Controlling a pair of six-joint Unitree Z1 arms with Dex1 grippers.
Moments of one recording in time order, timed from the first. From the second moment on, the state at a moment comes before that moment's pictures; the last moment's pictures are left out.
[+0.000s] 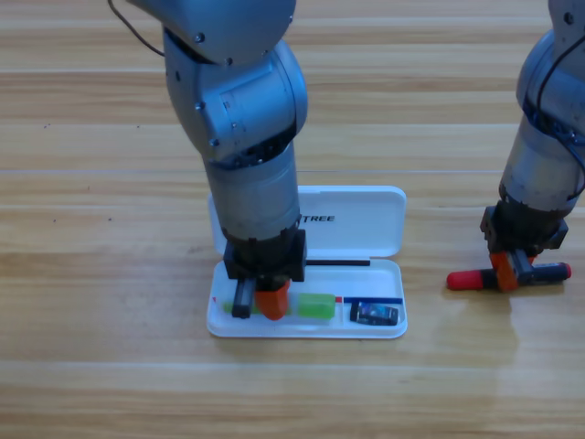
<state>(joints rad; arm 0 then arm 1) -0.93 2.15 -1.63 0.94 0.03 0.68 0.65 2.10 -1.41 0.84 -0.05 -1.04</state>
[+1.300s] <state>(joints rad) -0.88 1.85 -1.69 1.13 -0.08 0.72 0.77 1.79 -1.56 1.21 0.02 -0.81</state>
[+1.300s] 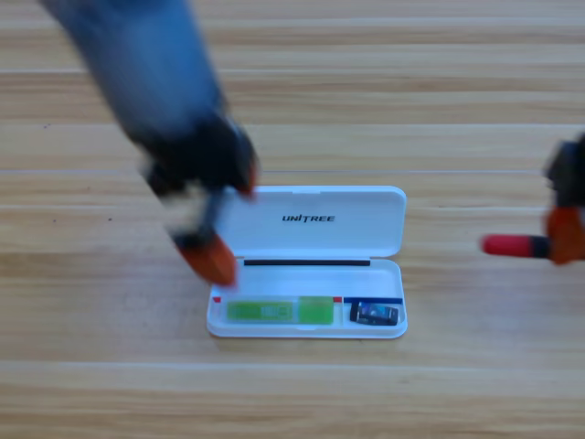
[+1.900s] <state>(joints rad) -0.35 1.55 -1.34 0.90 -0.31 0.89 0.97 2.25 -2.09 1.23 -0.01 -0.76</state>
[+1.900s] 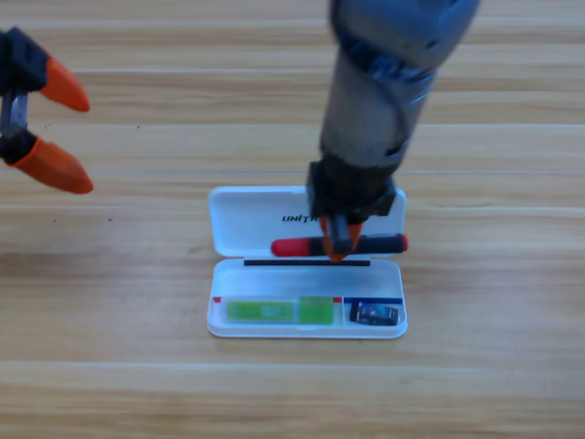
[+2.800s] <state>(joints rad) -0.32 1.48 -1.22 0.86 -0.31 0.90 0.97 2.40 -2.18 1.23 -0.05 -0.76</state>
